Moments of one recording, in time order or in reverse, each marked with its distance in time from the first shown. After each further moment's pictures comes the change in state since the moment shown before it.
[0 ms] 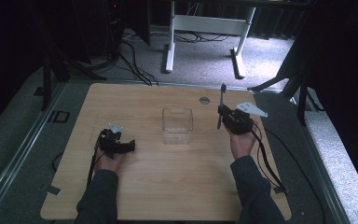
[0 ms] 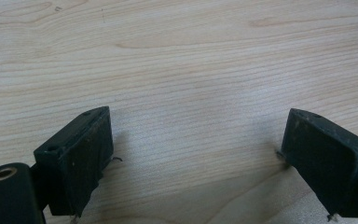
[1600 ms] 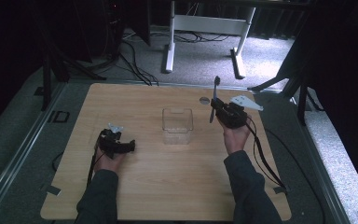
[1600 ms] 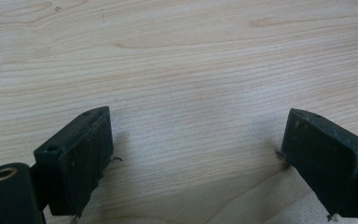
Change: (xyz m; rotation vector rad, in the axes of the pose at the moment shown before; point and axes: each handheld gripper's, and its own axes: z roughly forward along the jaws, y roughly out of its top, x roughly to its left) left arm 0.000 0.000 0.000 0.001 0.000 0.001; right arm 0.018 0.022 0.009 -0.047 0.056 0.021
